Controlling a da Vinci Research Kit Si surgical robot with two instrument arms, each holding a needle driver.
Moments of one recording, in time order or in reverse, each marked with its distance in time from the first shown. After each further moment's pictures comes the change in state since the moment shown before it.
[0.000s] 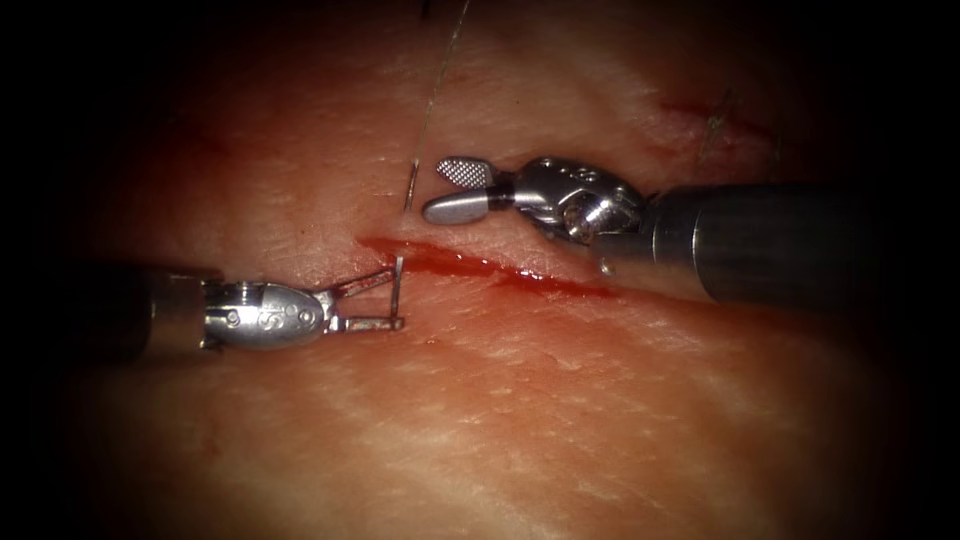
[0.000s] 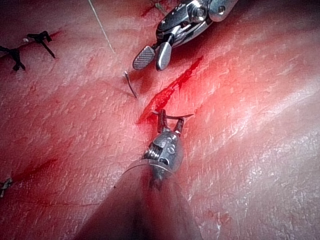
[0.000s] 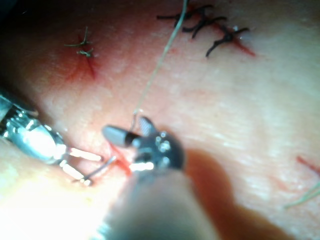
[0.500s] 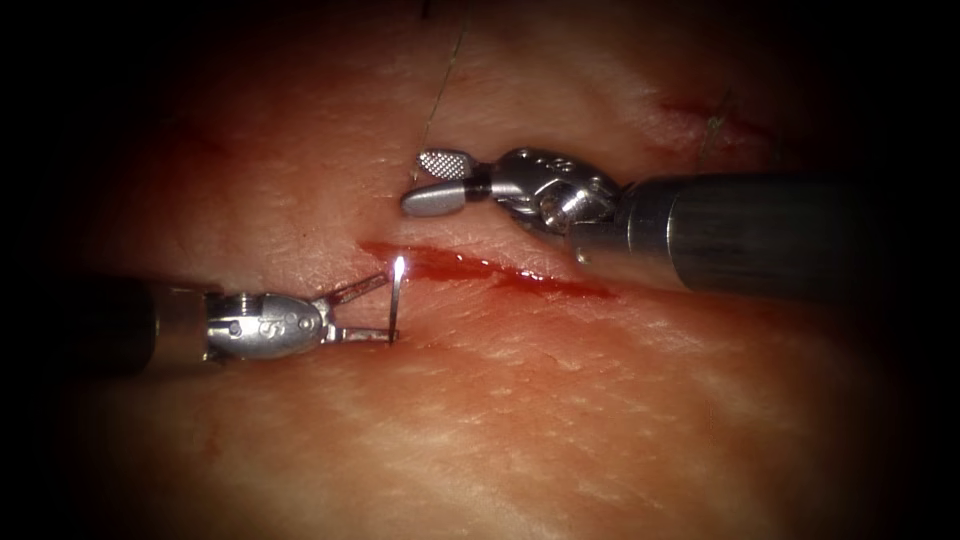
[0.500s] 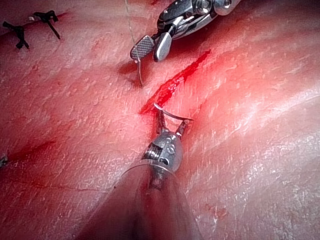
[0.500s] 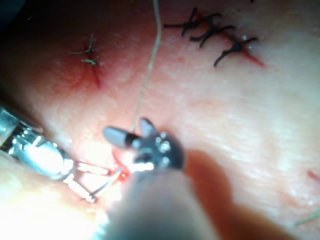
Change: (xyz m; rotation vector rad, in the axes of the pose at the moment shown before) right arm 0.001 0.000 0.001 -0.007 0.006 0.009; left arm -0.001 0.001 0.000 -0.013 -0.015 -0.057
